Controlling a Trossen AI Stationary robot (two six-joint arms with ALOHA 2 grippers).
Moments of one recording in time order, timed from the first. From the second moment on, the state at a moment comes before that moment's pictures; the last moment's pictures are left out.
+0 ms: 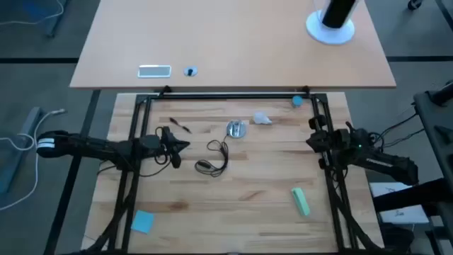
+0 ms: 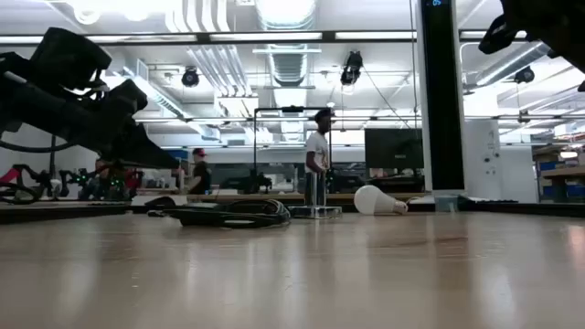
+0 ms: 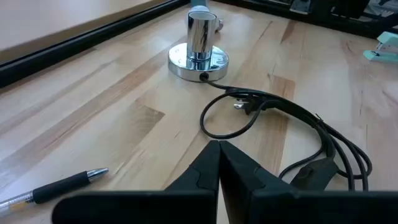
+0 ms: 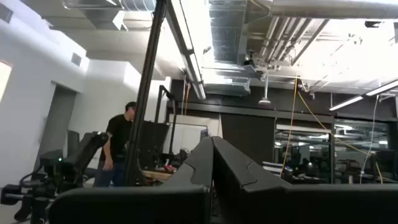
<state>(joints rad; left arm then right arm) 0.13 0.82 0.03 0.43 -0.23 -0.22 -0.33 0.09 0.01 0.71 -0.48 0.15</state>
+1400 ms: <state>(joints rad) 0.13 0.82 0.03 0.43 -0.23 -0.22 -0.33 0.09 0.01 0.71 -0.48 0.15</state>
